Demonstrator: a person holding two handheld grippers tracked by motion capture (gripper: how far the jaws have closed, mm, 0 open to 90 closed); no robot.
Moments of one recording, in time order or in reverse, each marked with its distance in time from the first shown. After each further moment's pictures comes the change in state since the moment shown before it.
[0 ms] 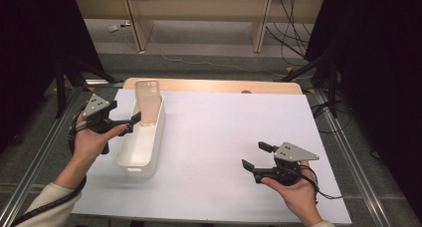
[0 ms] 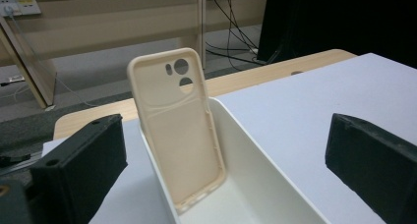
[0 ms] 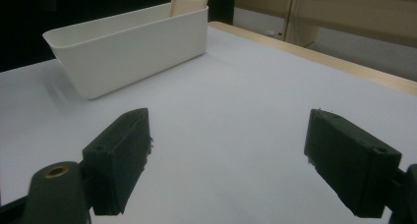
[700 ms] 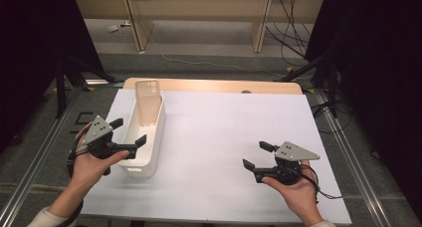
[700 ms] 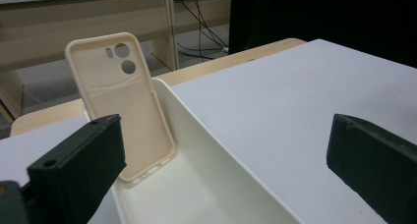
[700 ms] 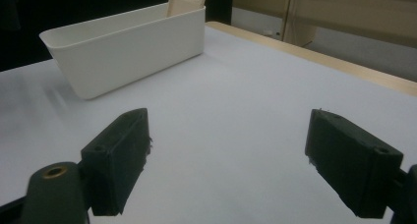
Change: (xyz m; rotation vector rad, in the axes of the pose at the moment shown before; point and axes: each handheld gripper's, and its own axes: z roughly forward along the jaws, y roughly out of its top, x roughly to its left) left arm -0.041 -0.027 -0.032 -0.016 -0.105 0.060; right arm -0.001 0.000 0.000 -0.005 0.010 0.027
